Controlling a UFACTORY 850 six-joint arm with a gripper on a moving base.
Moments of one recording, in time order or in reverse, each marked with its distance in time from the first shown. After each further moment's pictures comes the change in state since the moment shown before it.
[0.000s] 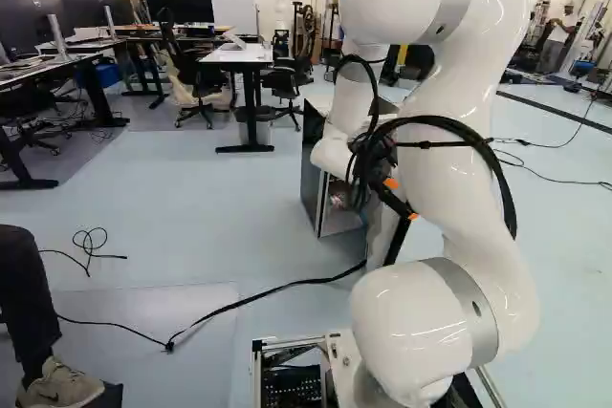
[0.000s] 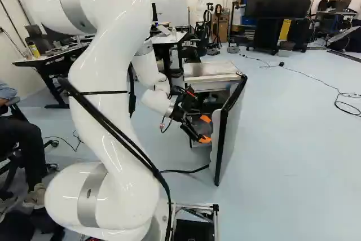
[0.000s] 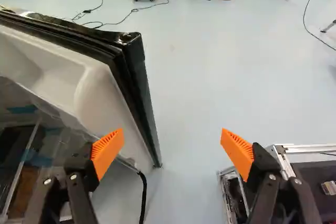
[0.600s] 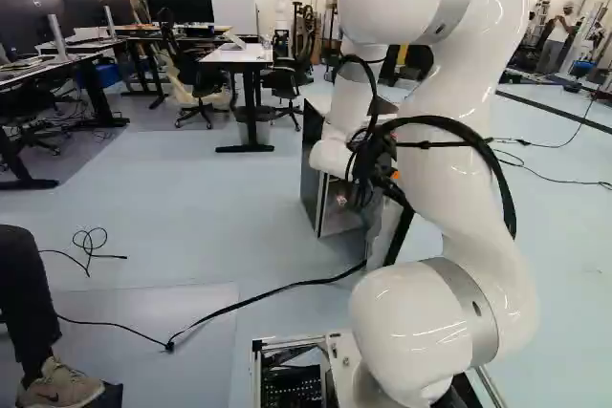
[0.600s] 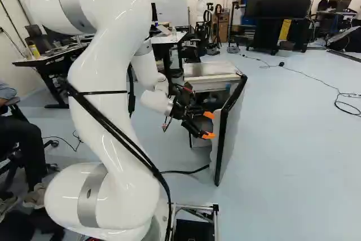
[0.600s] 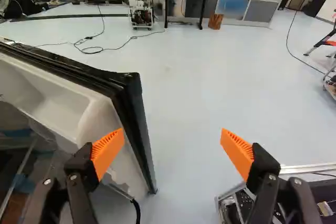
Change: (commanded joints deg) arm 1.0 0.0 0.1 0.0 9.0 0.0
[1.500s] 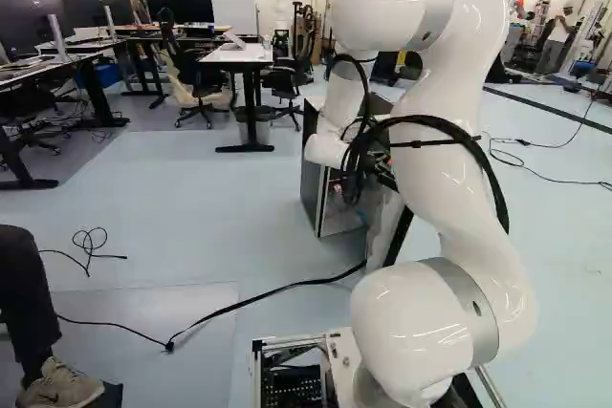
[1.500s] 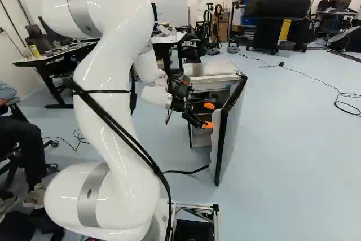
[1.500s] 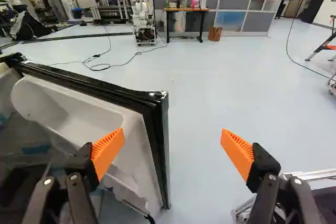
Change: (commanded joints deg) arm -0.9 -3.8 -7.9 0.0 4.1 0.0
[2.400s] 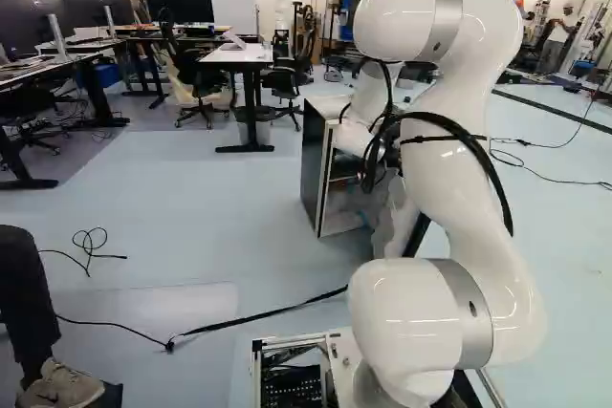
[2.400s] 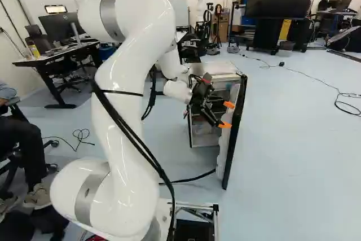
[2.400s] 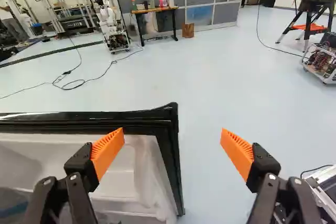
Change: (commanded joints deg) arm -12.1 -4.4 -8.9 0.0 0.0 0.0
